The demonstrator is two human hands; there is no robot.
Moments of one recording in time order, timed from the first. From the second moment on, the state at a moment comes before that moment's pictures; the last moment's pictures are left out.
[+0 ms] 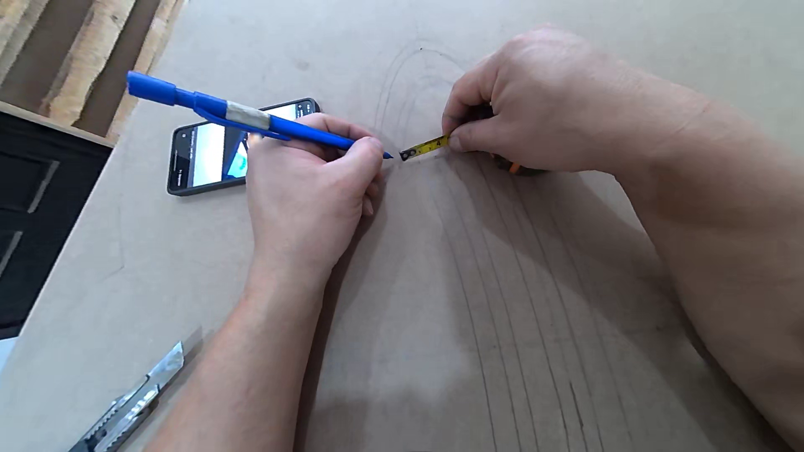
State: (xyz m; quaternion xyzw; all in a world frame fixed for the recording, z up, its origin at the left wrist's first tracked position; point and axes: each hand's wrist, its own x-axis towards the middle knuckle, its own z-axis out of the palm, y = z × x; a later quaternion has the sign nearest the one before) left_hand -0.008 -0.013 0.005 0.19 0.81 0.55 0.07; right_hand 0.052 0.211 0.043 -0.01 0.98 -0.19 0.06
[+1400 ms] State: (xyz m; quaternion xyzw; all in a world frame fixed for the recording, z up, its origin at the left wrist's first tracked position) left_hand -0.007 -0.008 0.007 0.22 0.86 0.46 0.08; right_hand 0.050 0.206 0.042 0.00 0.98 -0.19 0.06
